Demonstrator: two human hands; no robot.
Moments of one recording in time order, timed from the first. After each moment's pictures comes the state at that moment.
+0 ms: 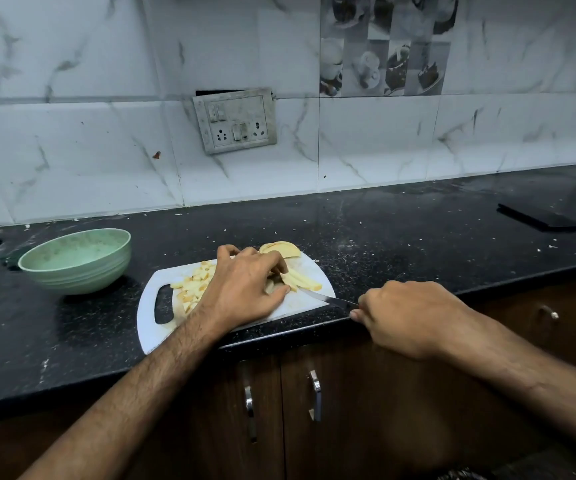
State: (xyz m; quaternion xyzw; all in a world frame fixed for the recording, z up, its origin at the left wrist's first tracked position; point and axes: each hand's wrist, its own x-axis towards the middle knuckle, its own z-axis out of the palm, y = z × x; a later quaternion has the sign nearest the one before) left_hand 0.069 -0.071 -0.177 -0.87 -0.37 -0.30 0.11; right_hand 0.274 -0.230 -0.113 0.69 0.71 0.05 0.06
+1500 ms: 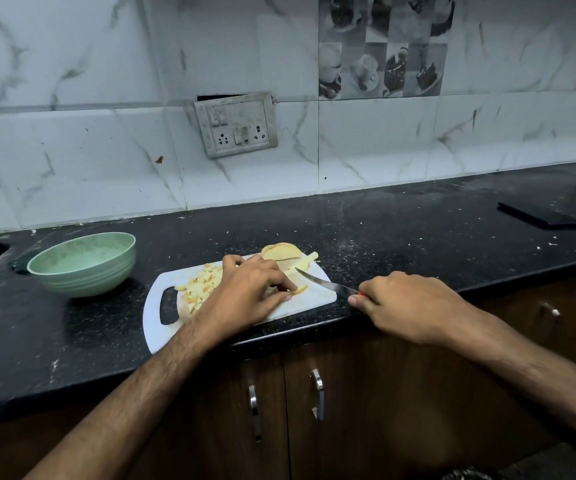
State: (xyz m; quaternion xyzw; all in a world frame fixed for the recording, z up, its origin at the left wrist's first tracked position) left_hand 0.060 -0.078 -0.179 -0.90 -0.31 -0.31 0.05; right_hand 0.285 -0.218 -0.118 0.71 0.70 0.02 -0.02
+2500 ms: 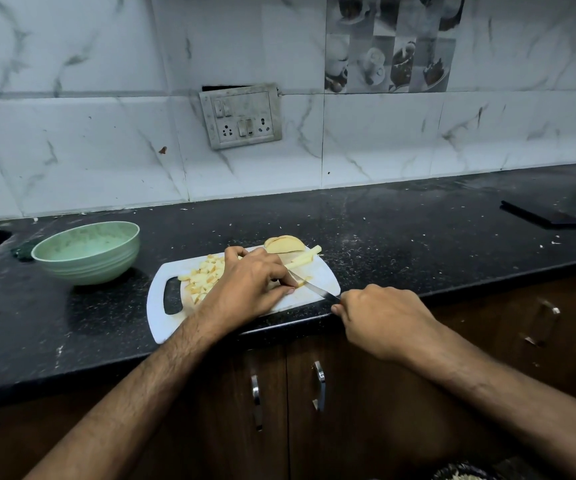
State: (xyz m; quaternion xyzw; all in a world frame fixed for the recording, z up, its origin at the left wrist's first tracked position) left_hand 0.059 -0.085 -0.177 -0.89 -0.31 -0.33 0.05; right_hand 0.248 -0.220 -0.140 0.71 0.70 0.07 -0.01
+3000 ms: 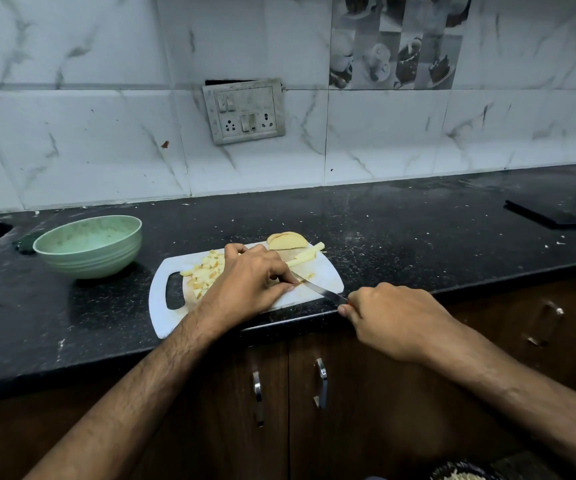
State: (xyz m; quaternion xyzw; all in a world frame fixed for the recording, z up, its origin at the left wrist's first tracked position) left_hand 0.055 -0.084 -0.179 -0.88 -0.32 -0.34 0.04; right_hand 0.252 -0.227 -0.136 0.70 0.71 0.04 -0.01
